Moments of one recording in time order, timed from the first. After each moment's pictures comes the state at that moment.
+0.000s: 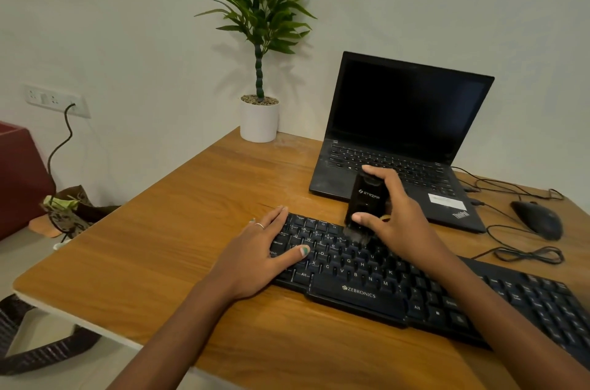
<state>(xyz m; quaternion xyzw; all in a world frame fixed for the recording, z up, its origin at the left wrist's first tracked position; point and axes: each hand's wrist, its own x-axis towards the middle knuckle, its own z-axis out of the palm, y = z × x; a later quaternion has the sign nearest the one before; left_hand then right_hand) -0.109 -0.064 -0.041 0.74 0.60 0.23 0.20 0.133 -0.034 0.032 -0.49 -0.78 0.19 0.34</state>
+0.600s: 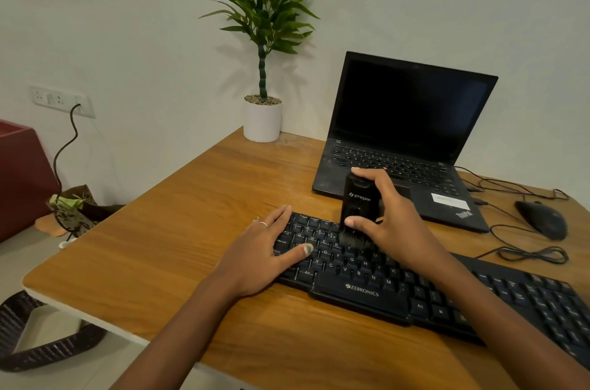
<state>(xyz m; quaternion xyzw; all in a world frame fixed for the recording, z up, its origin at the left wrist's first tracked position) -0.108 -0.065 -0.040 0.74 0.59 0.23 0.20 0.118 -0.045 0.036 -0.48 -0.79 0.19 0.33</state>
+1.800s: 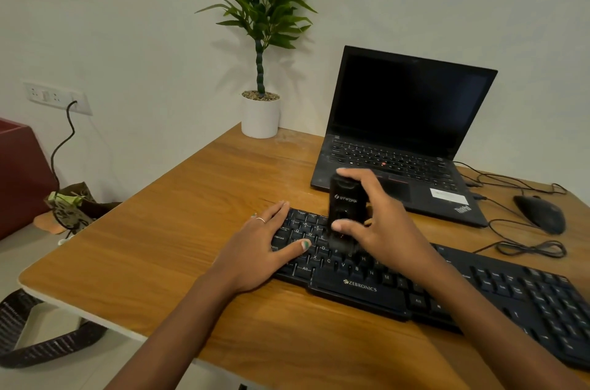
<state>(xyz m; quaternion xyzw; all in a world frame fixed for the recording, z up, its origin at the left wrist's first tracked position) -0.108 -0.065 -0.038 0.74 0.60 0.22 0.20 0.105 -0.061 0.037 -0.48 -0.80 0.18 0.31</state>
